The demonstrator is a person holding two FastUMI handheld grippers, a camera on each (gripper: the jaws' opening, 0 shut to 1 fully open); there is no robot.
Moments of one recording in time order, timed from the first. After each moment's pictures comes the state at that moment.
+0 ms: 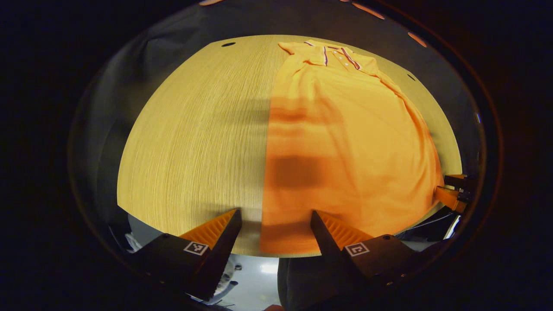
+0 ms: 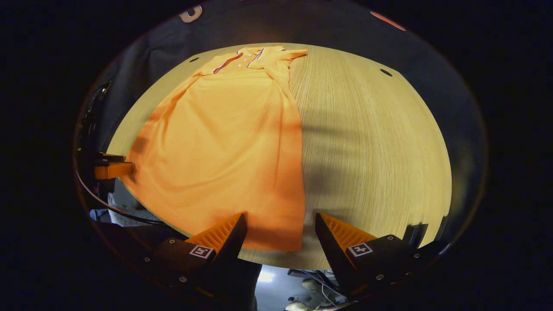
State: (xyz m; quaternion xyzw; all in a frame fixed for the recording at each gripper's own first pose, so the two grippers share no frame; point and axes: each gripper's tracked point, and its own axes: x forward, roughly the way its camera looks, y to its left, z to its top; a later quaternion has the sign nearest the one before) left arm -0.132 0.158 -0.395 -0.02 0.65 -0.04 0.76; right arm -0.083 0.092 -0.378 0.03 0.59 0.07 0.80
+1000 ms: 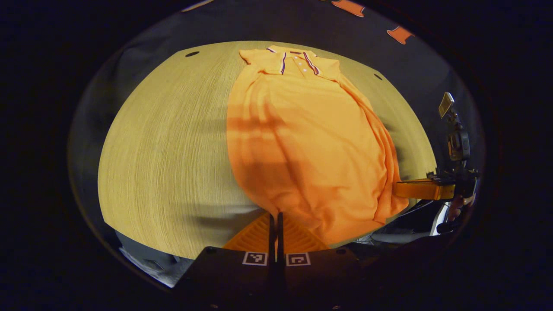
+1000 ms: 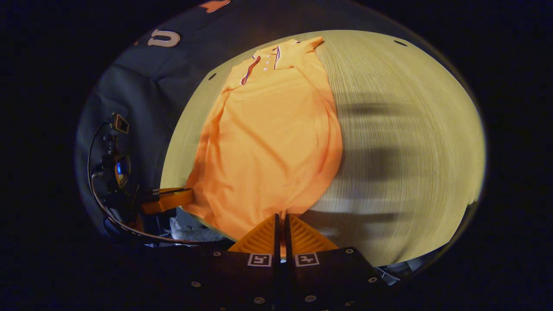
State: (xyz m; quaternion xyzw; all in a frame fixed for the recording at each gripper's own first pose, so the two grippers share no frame) left arm -0.099 0.102 -0.362 -0.07 0.62 -0.14 0.77; right arm -0.051 0.181 -0.335 0.26 0.57 0.15 0.76
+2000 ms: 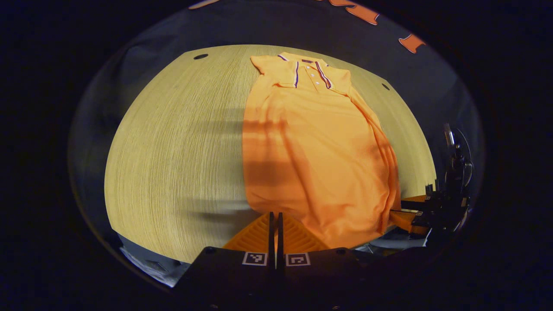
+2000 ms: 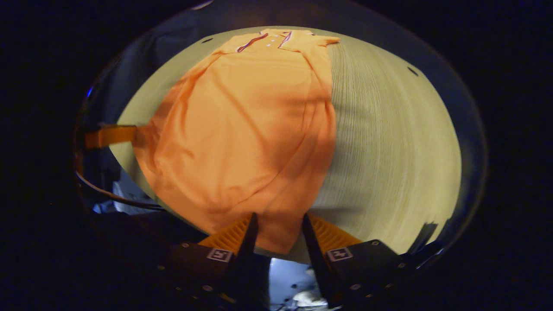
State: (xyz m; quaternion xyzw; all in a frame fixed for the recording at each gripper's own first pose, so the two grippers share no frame) left arm -0.072 0.122 -0.361 -0.07 0.62 -0.12 0.77; right arm -0.087 0.163 -0.358 -0.02 0.63 0.12 0.77
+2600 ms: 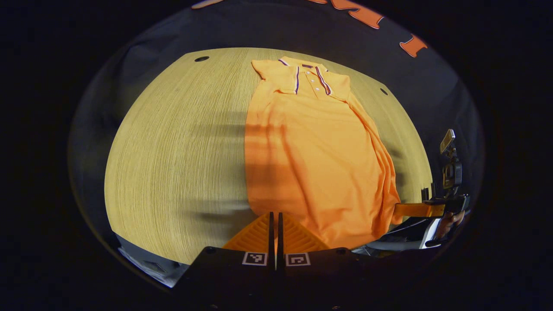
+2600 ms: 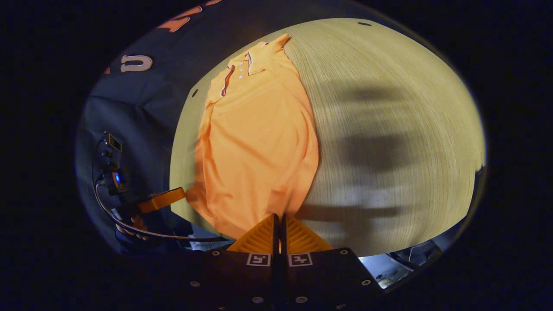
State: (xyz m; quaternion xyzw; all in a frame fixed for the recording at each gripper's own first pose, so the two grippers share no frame) left arm -0.060 0.128 -0.353 -0.08 0.61 -0.13 0.78; right arm -0.075 0.173 -0.331 0.32 0.59 0.11 0.73
